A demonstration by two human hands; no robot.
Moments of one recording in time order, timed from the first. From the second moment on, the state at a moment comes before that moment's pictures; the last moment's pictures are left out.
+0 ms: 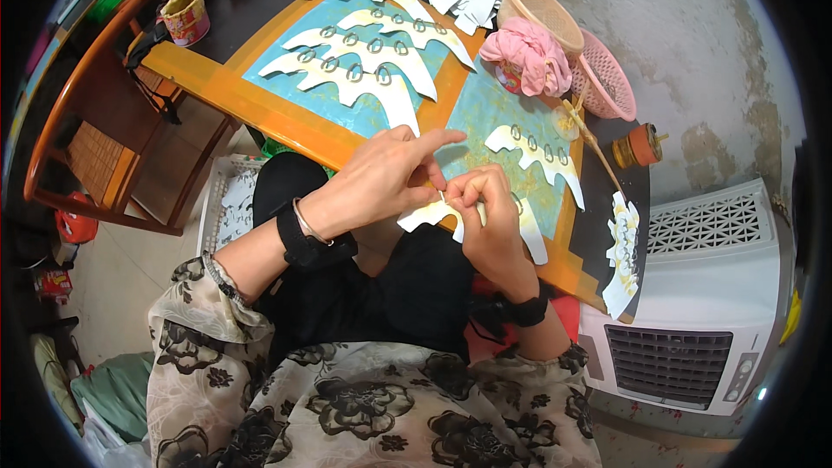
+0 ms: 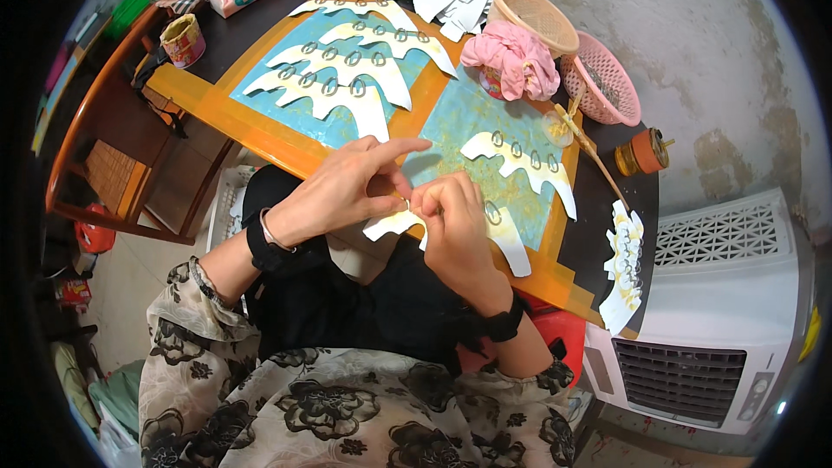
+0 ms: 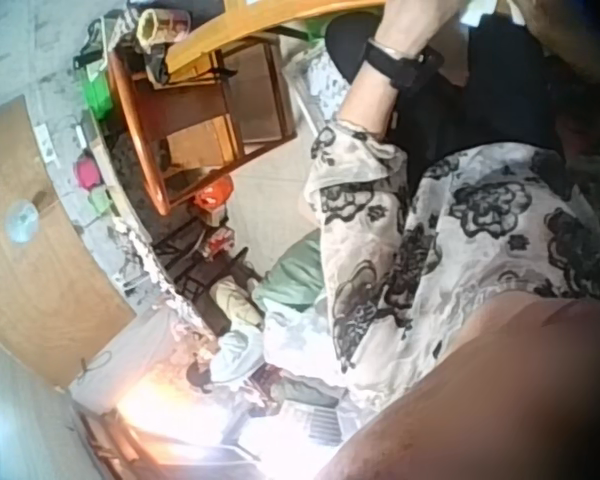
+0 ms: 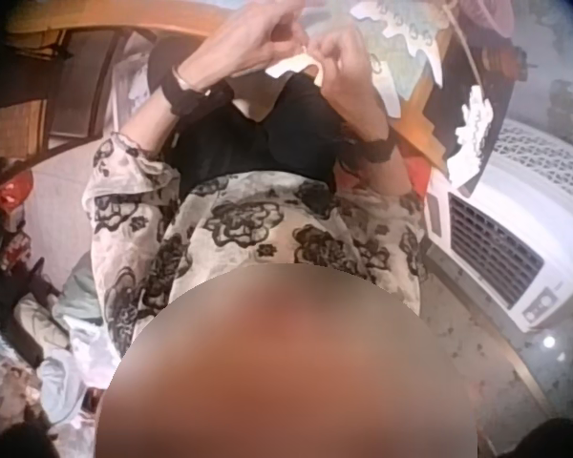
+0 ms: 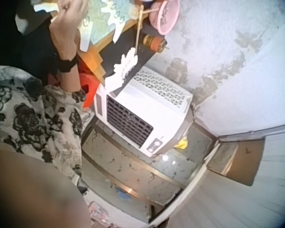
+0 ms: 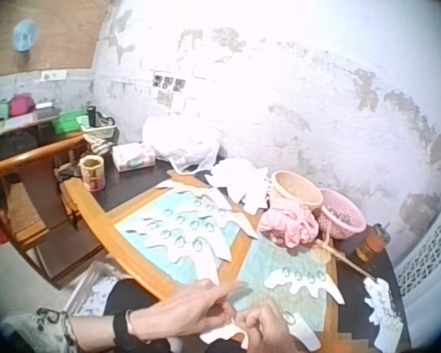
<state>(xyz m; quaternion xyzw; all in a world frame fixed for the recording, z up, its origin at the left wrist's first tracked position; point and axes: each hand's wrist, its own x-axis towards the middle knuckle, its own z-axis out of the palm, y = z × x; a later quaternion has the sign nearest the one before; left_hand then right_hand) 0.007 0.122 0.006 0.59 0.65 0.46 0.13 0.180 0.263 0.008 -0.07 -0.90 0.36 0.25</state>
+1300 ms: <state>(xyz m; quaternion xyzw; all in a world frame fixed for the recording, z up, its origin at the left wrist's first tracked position) 0.042 0.125 0.026 0.64 0.68 0.35 0.04 0.198 0.311 0.041 0.00 -0.88 0.47 0.11</state>
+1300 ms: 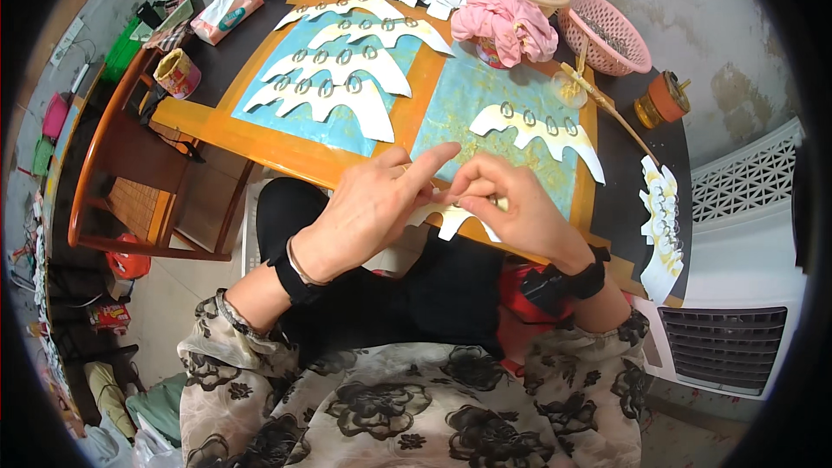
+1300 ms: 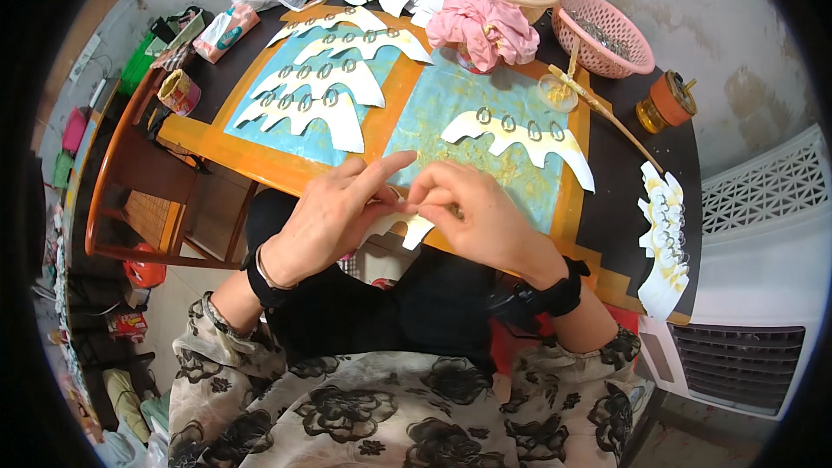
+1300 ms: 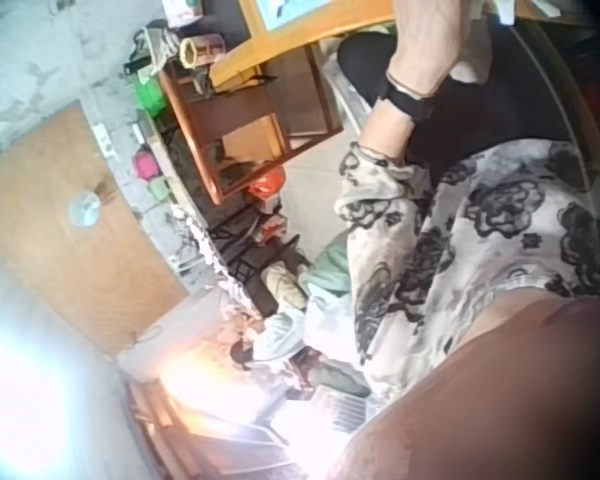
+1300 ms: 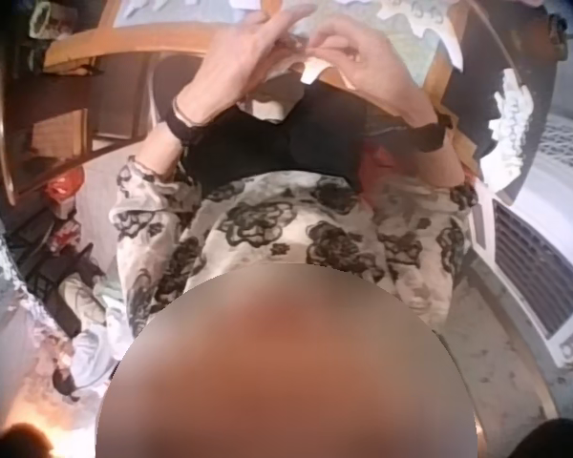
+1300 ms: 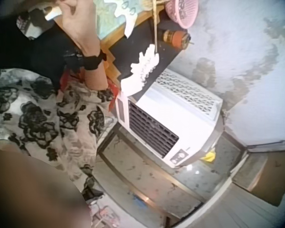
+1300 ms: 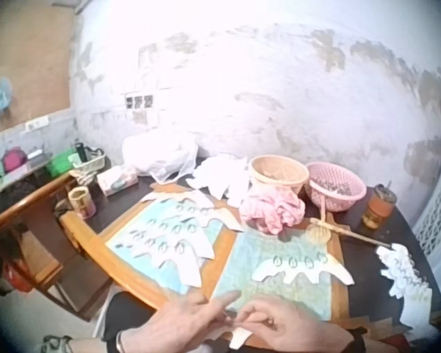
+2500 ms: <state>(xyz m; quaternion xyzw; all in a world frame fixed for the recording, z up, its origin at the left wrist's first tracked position) 0.046 0.121 0.009 0.63 0.67 0.38 -0.04 0.166 0.327 0.032 0.10 -0.92 0.35 0.11</state>
